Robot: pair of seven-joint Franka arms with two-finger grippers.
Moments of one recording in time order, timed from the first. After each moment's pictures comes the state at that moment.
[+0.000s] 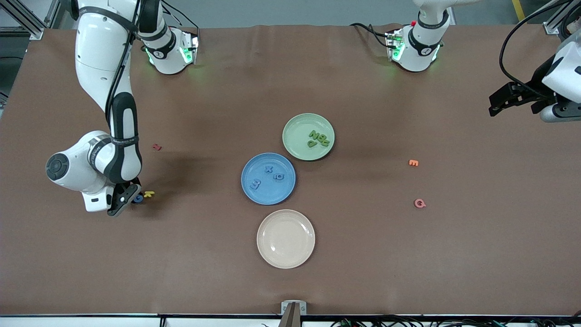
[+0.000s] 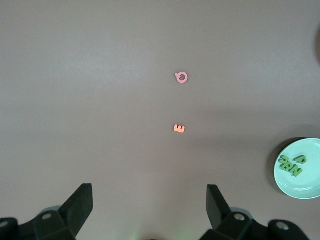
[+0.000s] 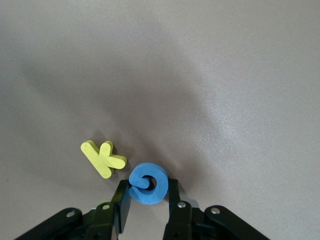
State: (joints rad) left arm 0.11 -0.05 -0.20 -1.61 0.03 1.53 -0.11; right arm 0.60 0.76 -0.74 -1.91 0.78 2.34 -1.52
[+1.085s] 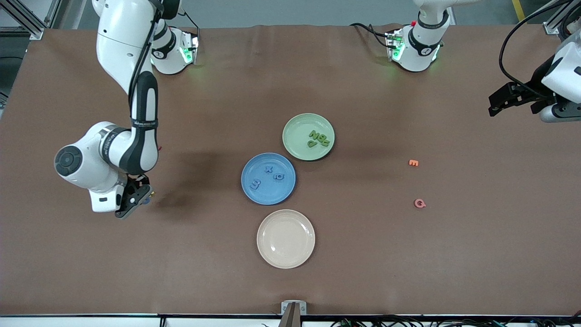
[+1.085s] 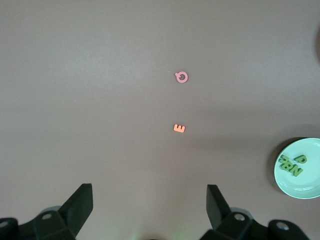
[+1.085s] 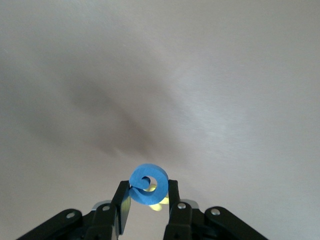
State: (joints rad) left arm 0.11 -0.05 -0.20 -1.61 0.03 1.53 -0.11; right arm 0.91 0.76 -0.98 -1.87 0.78 2.18 -1.24
